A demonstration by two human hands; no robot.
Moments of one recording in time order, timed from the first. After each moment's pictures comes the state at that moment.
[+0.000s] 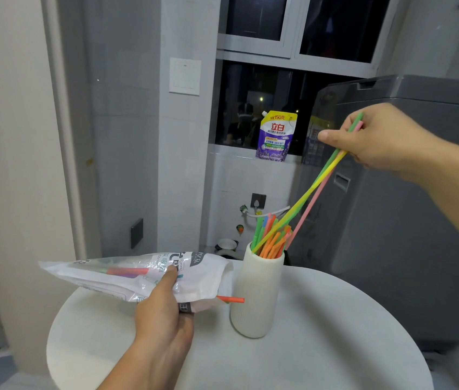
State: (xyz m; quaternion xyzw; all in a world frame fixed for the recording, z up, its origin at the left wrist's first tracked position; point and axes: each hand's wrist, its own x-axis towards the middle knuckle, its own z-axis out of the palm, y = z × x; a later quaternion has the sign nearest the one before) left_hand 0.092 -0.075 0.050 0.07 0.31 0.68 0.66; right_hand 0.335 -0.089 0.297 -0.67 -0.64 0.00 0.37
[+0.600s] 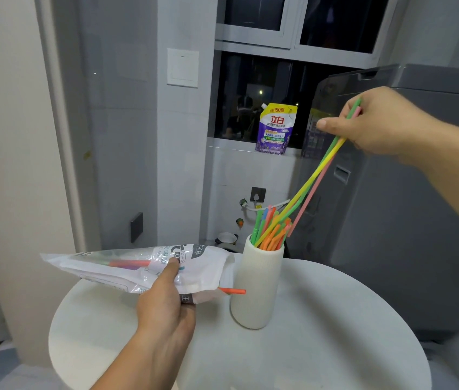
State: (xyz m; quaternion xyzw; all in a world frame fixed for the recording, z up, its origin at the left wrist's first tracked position) left_hand 0.093 -0.071 0.044 0.07 0.31 0.69 0.65; right_hand 0.326 -0.091 0.302 -0.69 -0.63 -0.03 0.35
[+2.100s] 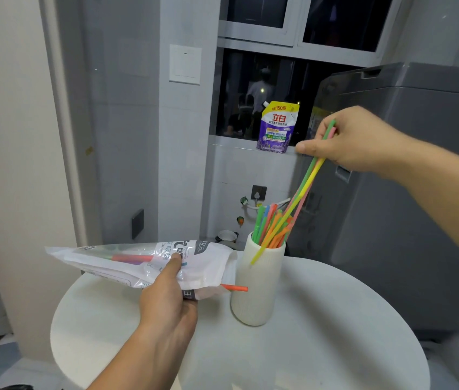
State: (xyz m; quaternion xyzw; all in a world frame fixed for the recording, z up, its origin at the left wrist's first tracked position) left_hand 0.093 -0.074 0.049 0.07 0.32 0.67 0.66; right_hand 0.321 -0.077 0.282 -0.64 -0.70 0.02 0.32
